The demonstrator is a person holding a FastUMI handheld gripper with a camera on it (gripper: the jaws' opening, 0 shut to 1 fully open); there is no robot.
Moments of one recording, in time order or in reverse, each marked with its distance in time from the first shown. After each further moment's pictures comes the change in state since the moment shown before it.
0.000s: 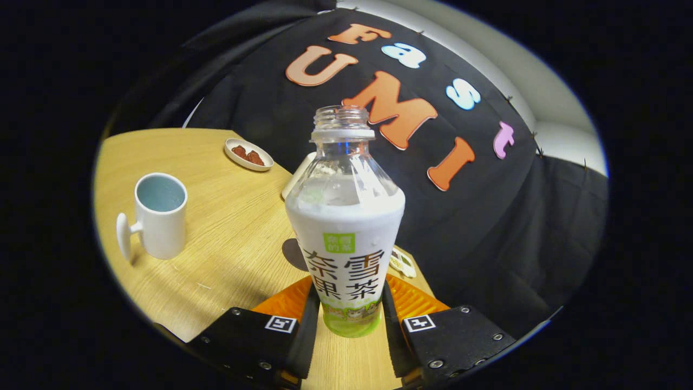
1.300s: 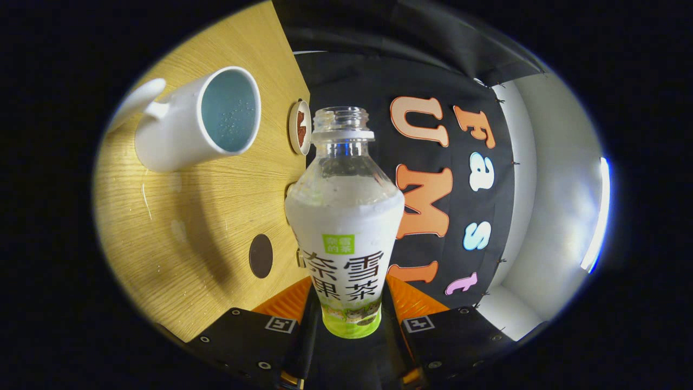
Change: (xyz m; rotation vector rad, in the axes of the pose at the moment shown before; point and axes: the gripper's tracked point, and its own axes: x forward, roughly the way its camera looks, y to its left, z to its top) arm 0.013 0.038 0.062 -0.830 -0.218 -0.180
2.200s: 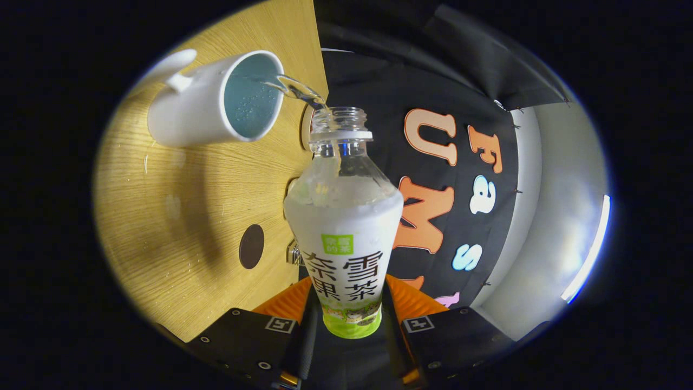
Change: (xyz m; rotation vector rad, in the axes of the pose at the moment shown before) arm 0.006 -0.004 0.003 -0.149 -0.026 -0.012
